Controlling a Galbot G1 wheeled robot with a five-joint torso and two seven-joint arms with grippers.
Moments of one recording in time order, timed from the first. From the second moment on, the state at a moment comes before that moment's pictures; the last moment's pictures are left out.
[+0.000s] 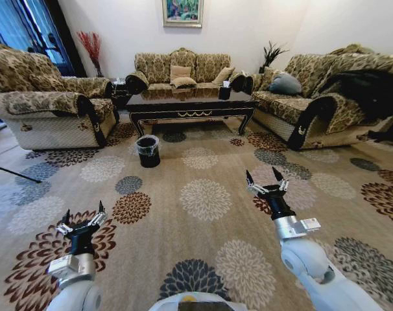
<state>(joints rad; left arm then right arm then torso) 1.76 -1.51 -0.79 -2.34 -0.17 0.02 -0.25 -1.50 0.89 0.55 2.21 0.49 0.21 0.25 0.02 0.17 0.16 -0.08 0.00</state>
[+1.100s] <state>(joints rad) 1.76 -1.51 -0.79 -2.34 -0.17 0.02 -0.25 -1.50 0.89 0.55 2.21 0.49 0.21 0.25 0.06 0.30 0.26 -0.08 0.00</state>
